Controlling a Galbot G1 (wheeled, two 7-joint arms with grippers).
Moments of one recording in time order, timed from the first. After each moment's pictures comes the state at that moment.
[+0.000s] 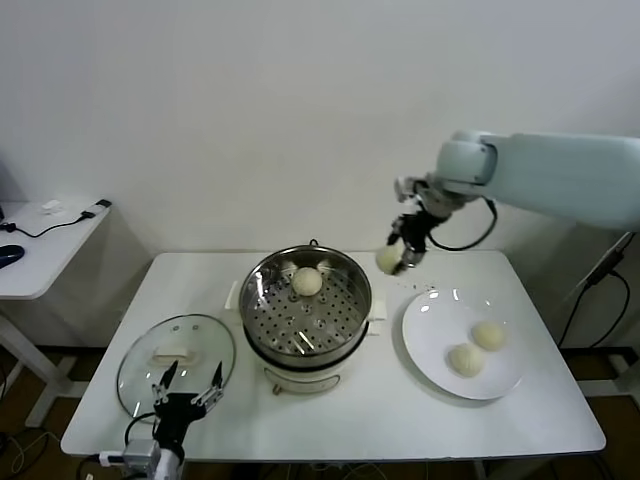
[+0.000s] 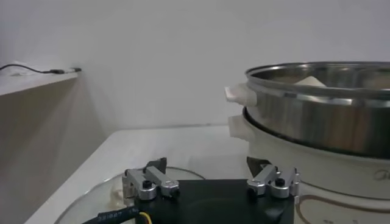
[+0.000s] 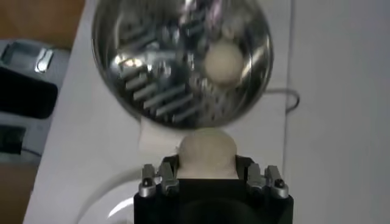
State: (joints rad) left arm 1.67 -1.38 -0.59 -2.01 -0.16 0.09 -0.04; right arm 1.01 1.14 -1.74 1.36 0.99 -0.32 -0.88
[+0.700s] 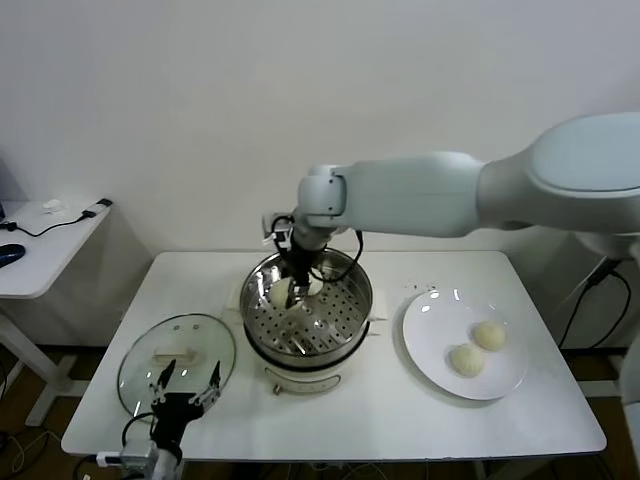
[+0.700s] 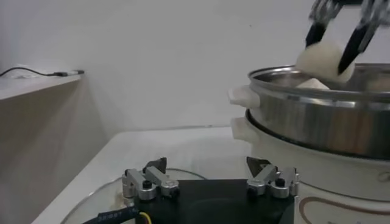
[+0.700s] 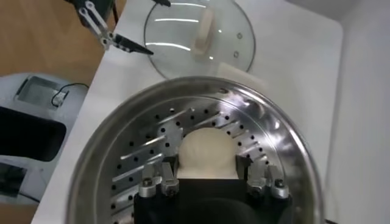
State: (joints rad) left arm 1.68 -1.38 -0.59 -2.01 -0.16 0.09 -0.03; right arm 0.74 1.48 -1.69 1.16 1.03 -0.38 -0.77
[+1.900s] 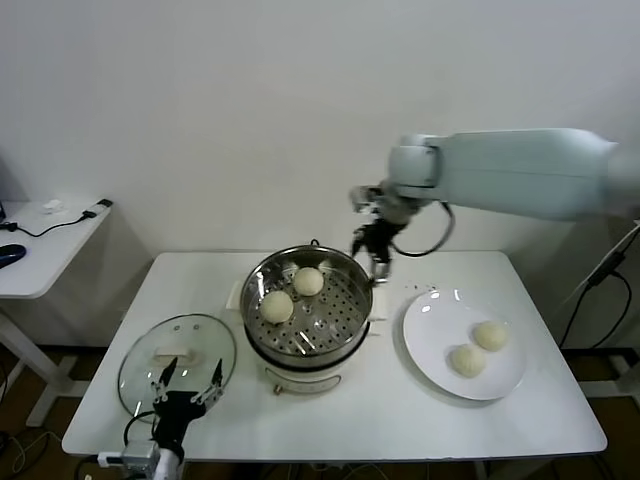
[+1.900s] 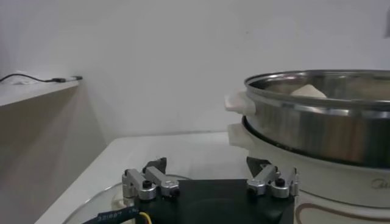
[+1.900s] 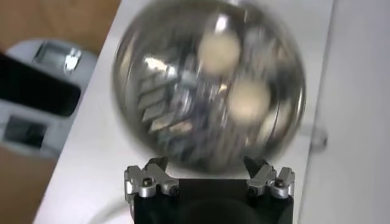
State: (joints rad) left arm 1.68 -1.38 -0.58 -2.02 -0.15 0.07 -0.04; right arm 1.02 0.96 -1.92 1.43 0.82 -0.23 -0.94
